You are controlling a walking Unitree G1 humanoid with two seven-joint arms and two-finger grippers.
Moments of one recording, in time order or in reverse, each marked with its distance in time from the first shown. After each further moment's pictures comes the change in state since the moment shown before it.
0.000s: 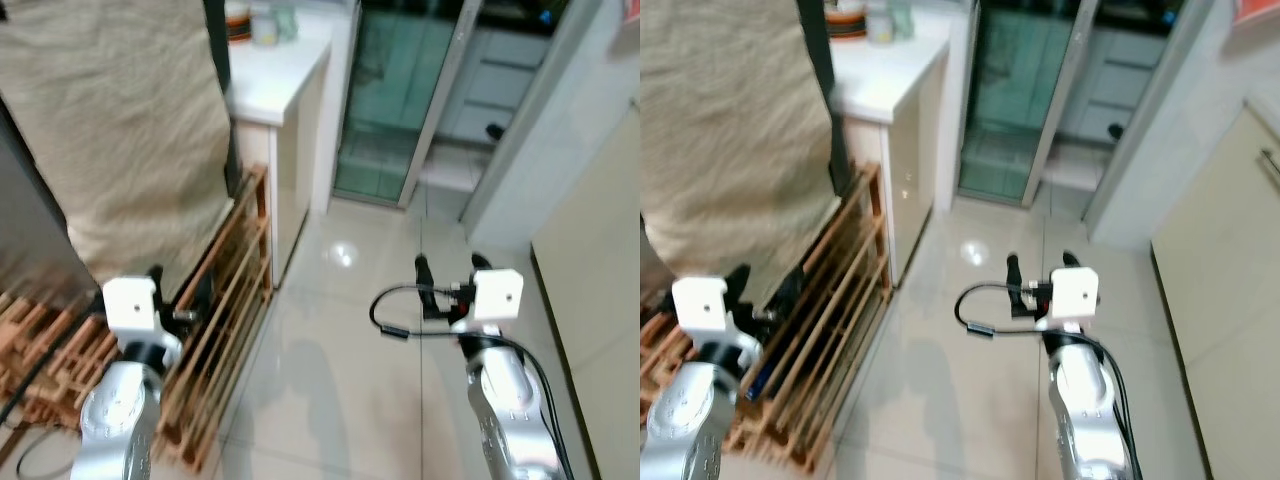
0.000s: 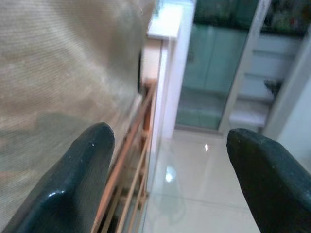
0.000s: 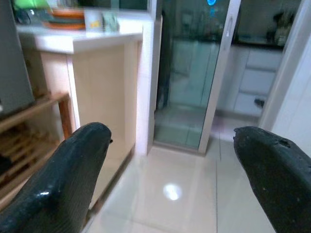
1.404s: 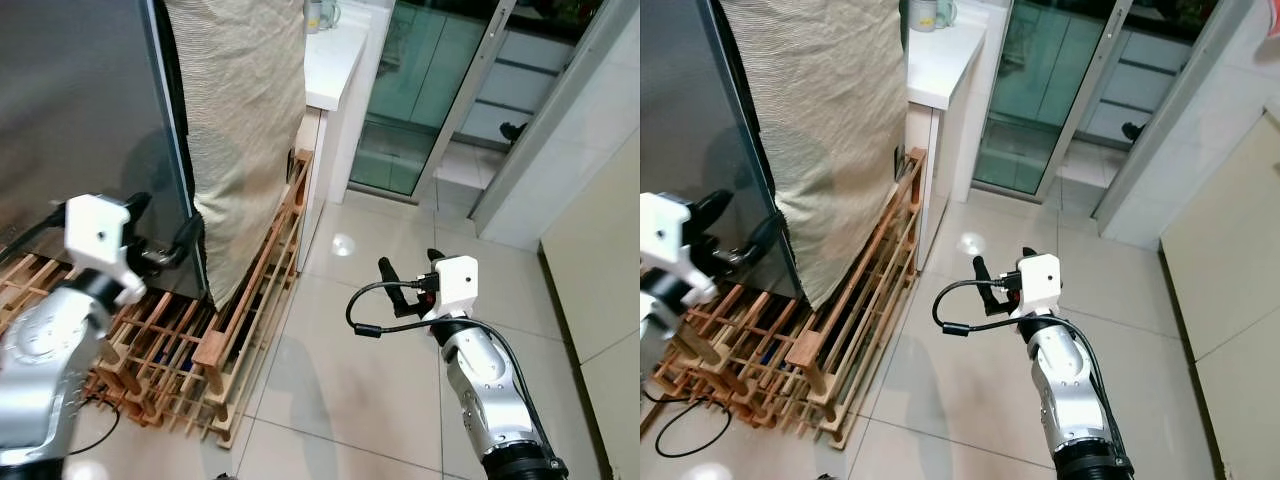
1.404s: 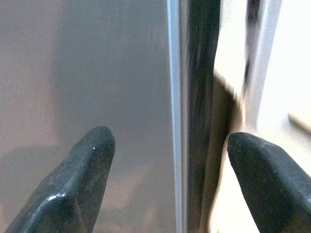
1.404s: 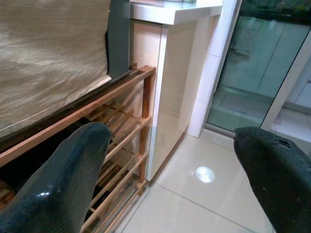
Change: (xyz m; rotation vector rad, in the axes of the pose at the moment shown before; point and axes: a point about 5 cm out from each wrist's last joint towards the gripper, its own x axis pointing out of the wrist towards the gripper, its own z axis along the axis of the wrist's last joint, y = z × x) left arm 0.010 0.062 0.079 0.259 0.044 -0.255; right arm 0.026 0.032 -0.011 0.048 0.058 0.197
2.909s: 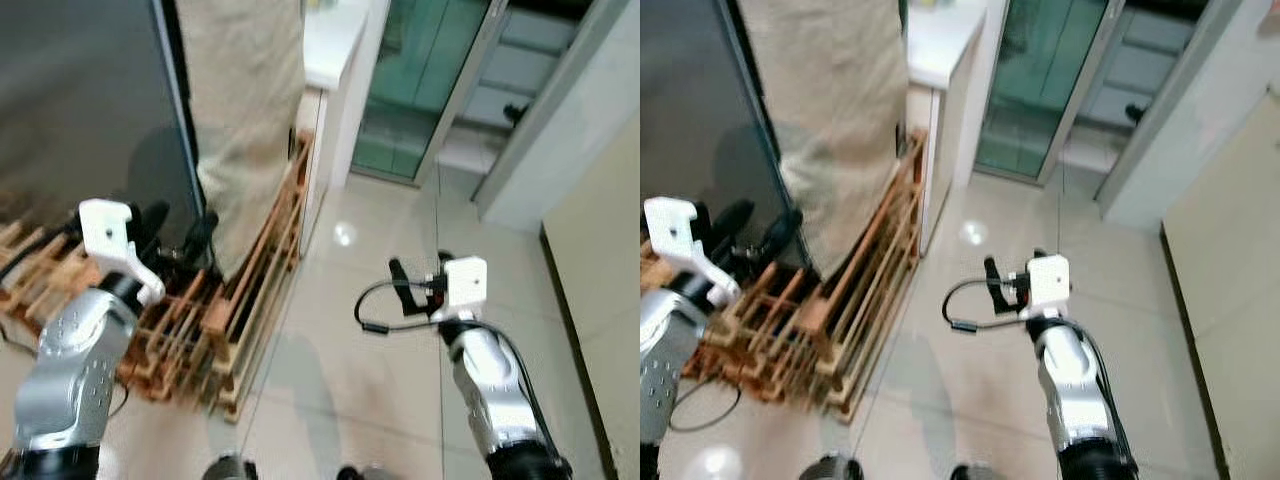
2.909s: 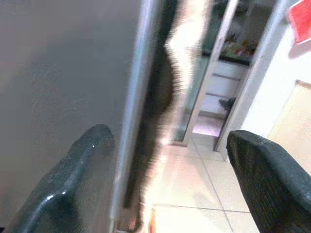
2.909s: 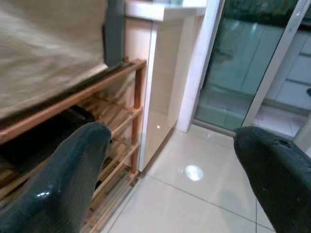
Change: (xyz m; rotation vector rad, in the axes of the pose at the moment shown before) left arm 0.047 -0.039 0.006 -0.296 -0.126 0.048; right arm -0.004 -0.015 -0.002 -0.018 -0.003 -0.065
